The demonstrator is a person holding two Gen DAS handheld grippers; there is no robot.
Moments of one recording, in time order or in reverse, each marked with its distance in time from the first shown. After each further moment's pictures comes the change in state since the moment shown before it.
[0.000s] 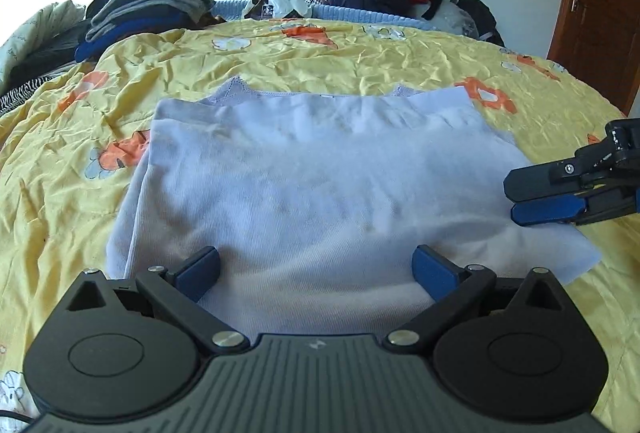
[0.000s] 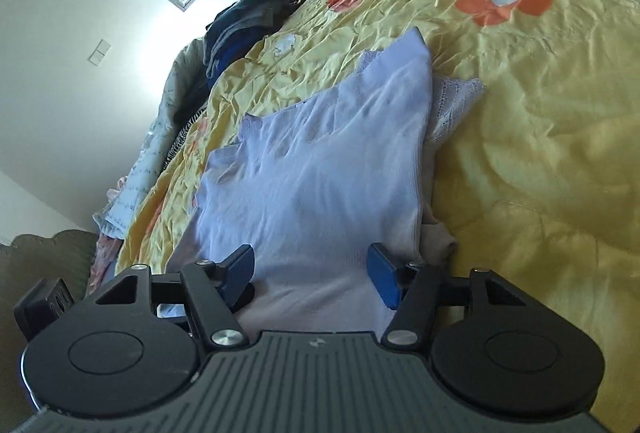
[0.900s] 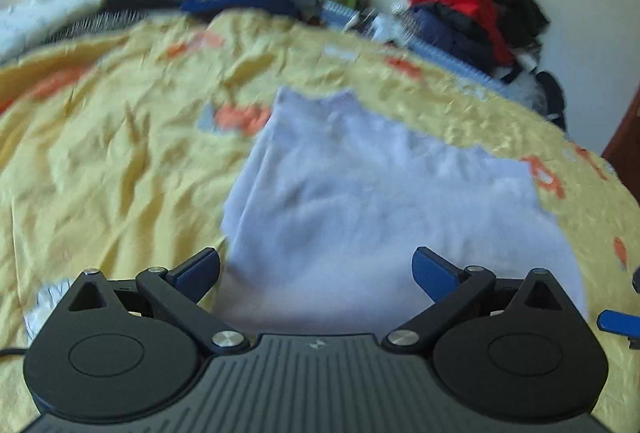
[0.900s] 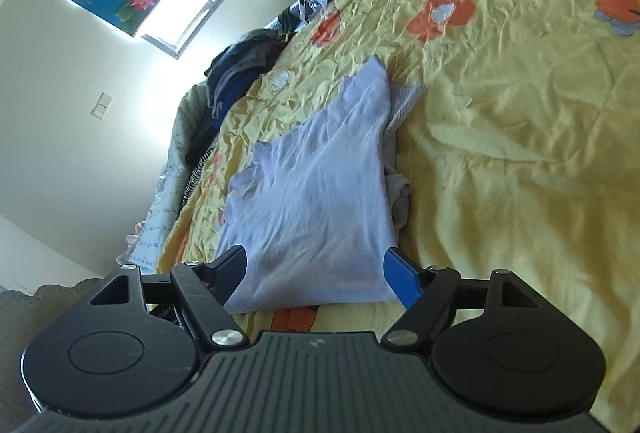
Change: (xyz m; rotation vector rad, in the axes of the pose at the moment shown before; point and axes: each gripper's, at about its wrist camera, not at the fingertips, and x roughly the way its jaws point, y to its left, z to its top) left arm -0.026 0.054 -0.018 -0.360 -0.002 0.088; right arm -0.068 -0.001 -0.034 0.143 -0.093 0.041
